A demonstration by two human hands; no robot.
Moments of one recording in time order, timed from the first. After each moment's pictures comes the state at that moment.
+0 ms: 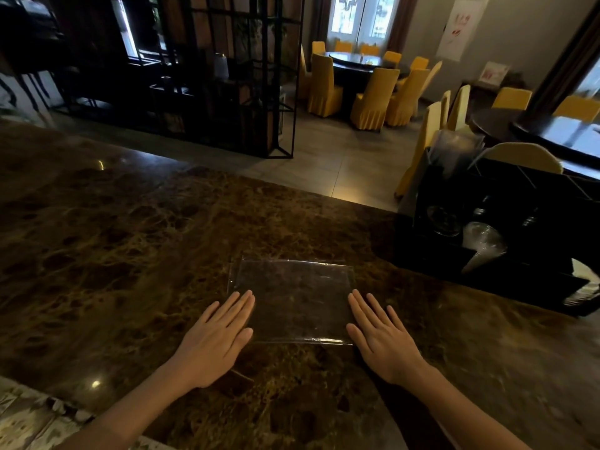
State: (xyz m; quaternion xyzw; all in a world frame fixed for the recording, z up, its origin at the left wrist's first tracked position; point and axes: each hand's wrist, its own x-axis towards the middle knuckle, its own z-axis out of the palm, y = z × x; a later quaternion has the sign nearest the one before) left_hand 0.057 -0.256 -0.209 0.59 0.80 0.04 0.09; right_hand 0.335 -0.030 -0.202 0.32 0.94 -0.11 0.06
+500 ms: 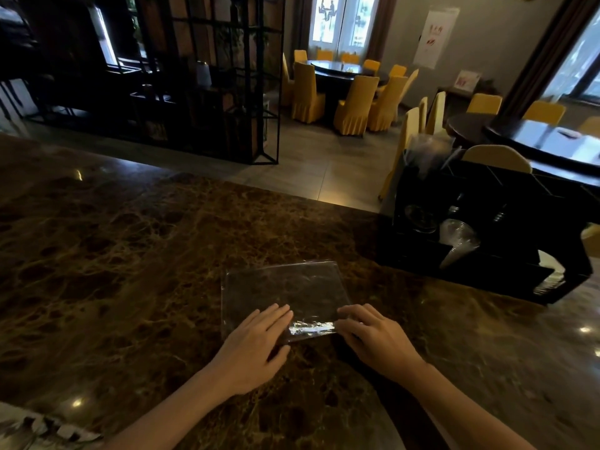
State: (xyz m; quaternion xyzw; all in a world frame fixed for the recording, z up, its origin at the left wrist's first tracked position) left_hand 0.124 -0.213 -0.191 0.66 0.73 0.14 0.08; right_hand 0.353 -0.036 -0.176 0.16 0.98 -0.02 -0.14
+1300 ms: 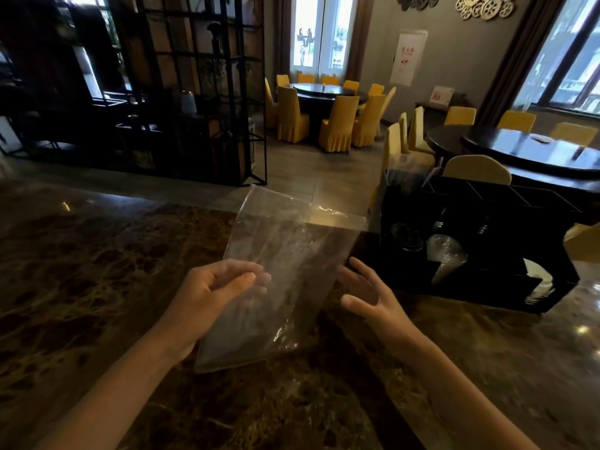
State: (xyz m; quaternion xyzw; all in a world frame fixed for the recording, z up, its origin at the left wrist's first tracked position) left_hand 0.081 -0.198 -0.040 0.42 0.58 0.61 0.33; right_hand 0.321 -0.009 -0.098 0.26 0.69 -0.63 -0.25
